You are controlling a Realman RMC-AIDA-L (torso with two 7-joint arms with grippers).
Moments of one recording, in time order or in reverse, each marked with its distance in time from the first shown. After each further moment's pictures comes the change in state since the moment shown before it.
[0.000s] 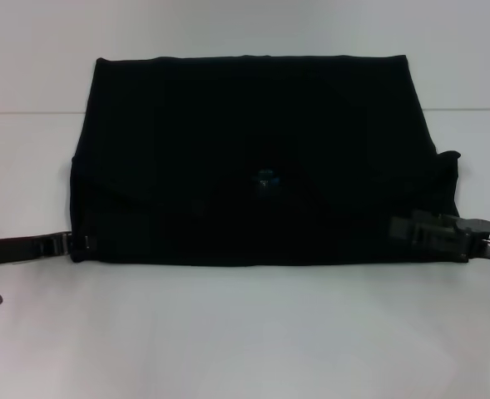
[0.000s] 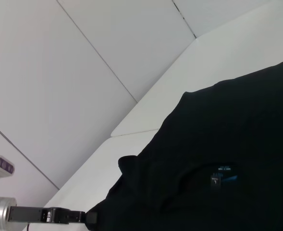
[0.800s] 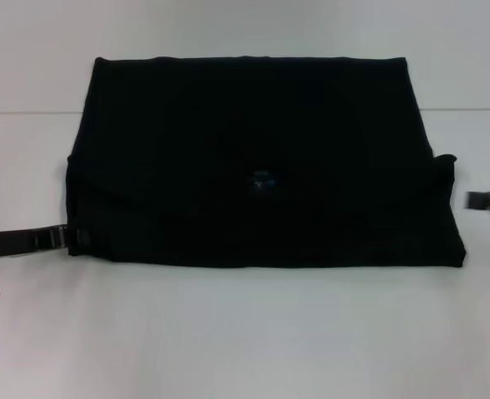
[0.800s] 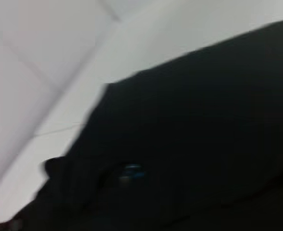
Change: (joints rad) left arm -0.006 0.008 -0.014 0.015 -0.006 0.035 0.004; right arm -0.010 -0.048 -0.002 -0.332 -0.201 -0.001 0.498
